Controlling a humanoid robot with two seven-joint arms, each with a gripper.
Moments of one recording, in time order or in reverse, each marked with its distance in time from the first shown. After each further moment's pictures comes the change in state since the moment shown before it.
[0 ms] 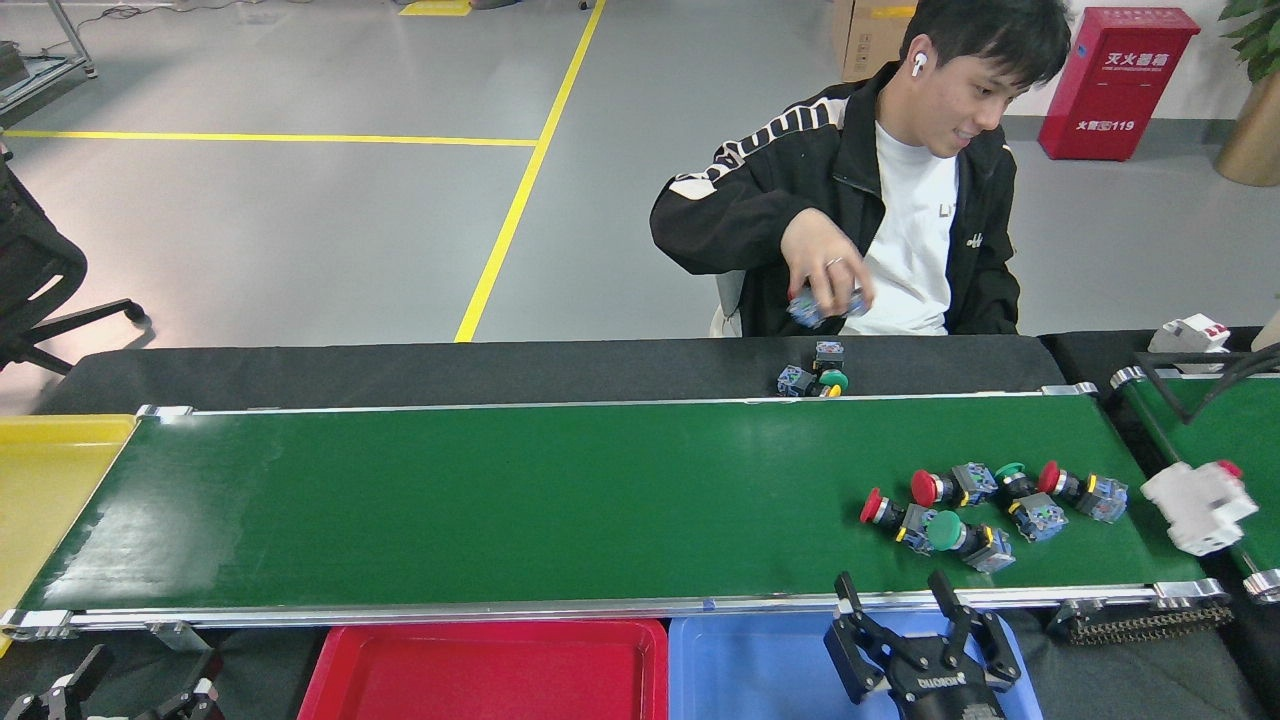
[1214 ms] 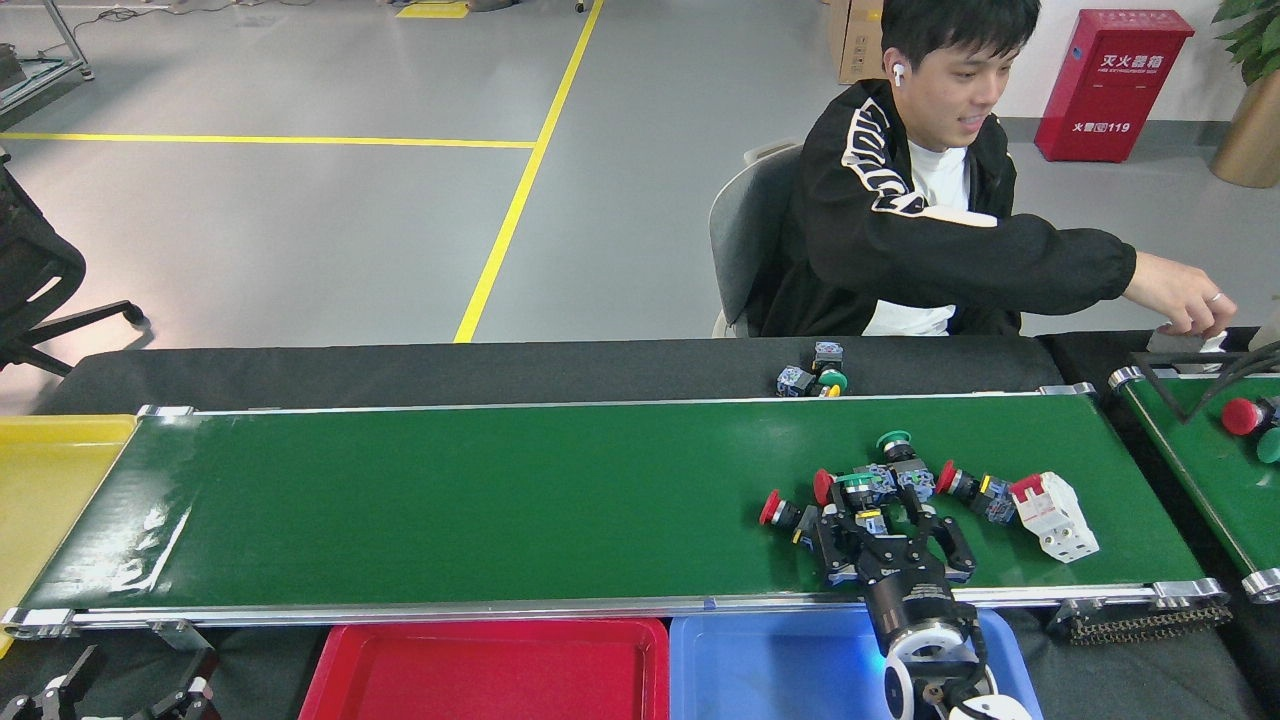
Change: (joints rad) left arm -0.001 -0.001 0.002 0.000 0.005 -0.002 0.001; right arm -0.438 0.046 0.162 0.440 0.001 0.096 -0.016
